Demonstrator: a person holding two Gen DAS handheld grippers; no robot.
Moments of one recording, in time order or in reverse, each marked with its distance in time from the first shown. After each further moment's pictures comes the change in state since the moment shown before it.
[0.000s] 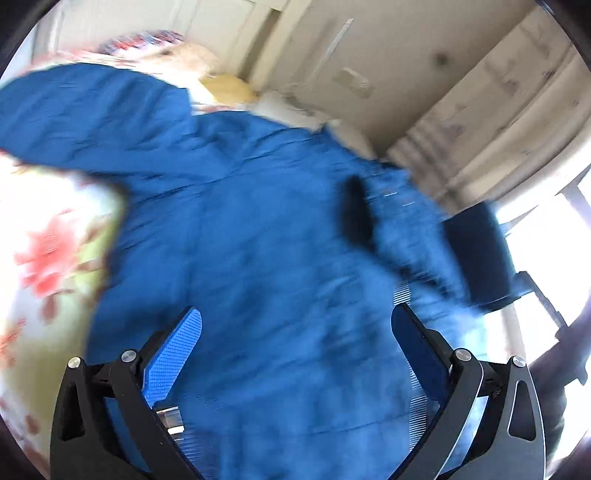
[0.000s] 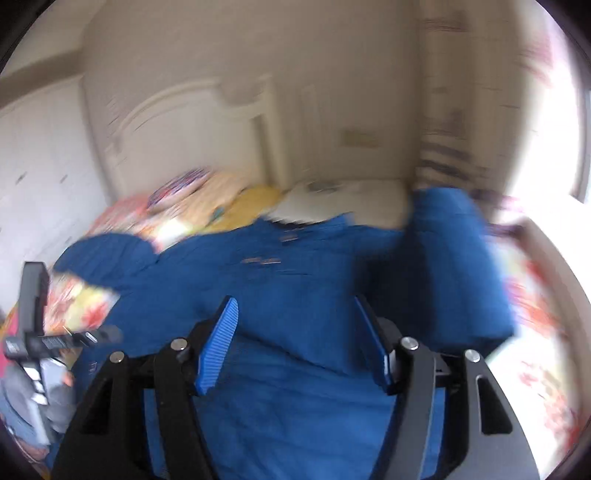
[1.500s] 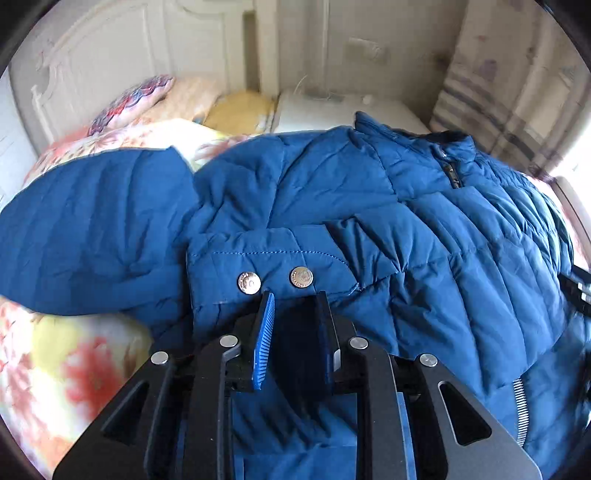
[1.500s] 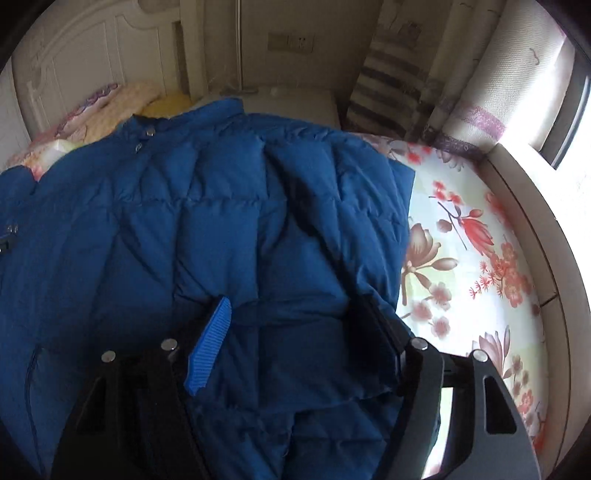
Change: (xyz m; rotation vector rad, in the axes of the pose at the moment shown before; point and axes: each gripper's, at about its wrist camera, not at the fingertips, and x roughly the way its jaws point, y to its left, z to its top) left arm 0.098 -0.011 0.064 0.320 -0.012 0.357; right arm 0.119 -0.066 -0.020 -0.042 0.374 -0.260
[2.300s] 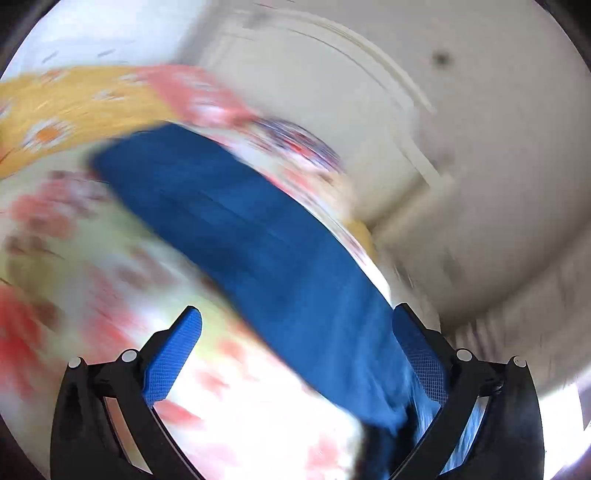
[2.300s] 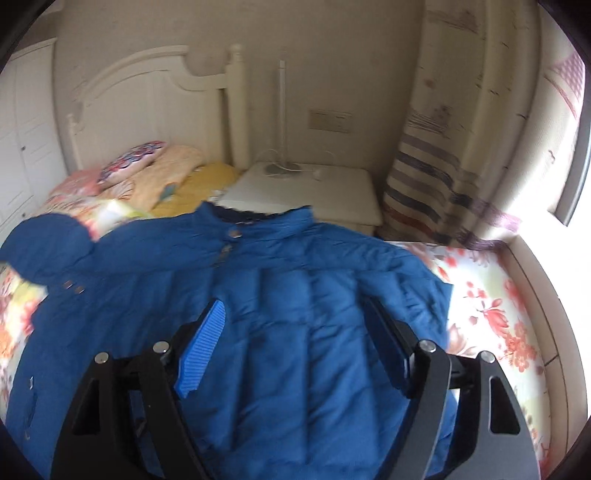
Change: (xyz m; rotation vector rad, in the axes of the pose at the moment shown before) left arm -0.111 0.345 -0.057 -0.897 -0.362 -0.049; right arm -0.071 0.061 0.049 -0.059 -0.272 0.116
